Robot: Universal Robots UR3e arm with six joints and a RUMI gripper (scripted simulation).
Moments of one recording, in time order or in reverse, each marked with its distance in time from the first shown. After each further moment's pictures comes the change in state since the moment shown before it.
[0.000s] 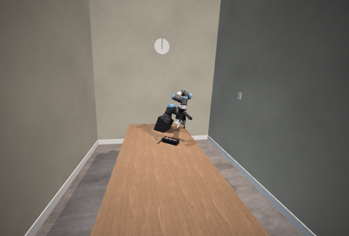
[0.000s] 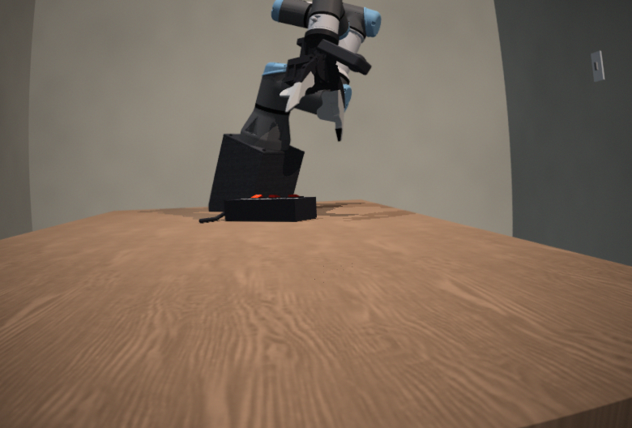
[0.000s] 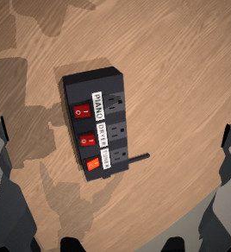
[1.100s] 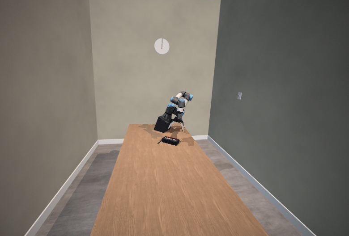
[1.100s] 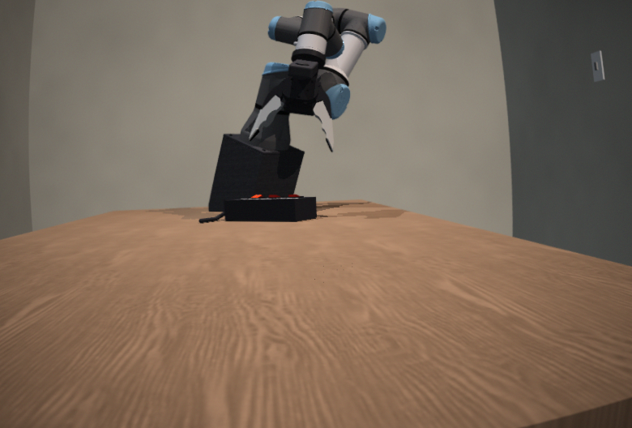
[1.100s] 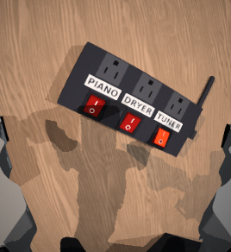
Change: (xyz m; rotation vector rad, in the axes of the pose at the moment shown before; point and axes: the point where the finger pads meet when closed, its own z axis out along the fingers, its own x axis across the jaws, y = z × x) arm 0.002 0.056 0.031 -0.014 0.040 0.964
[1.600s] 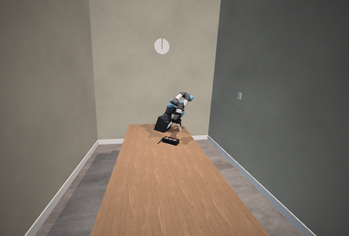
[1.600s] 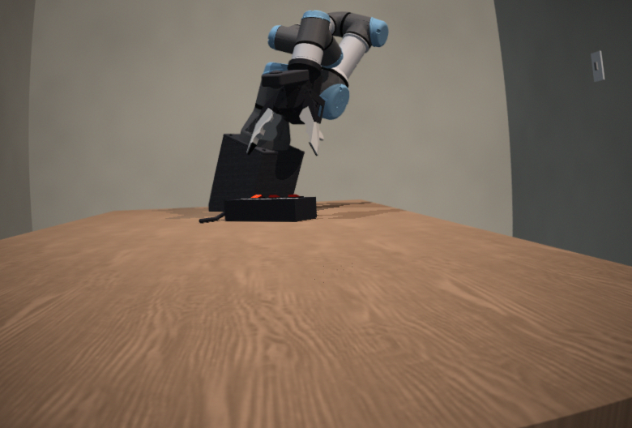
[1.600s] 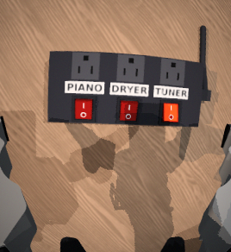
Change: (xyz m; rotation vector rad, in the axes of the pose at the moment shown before) arm 0.020 0.021 0.014 0.011 0.023 0.445
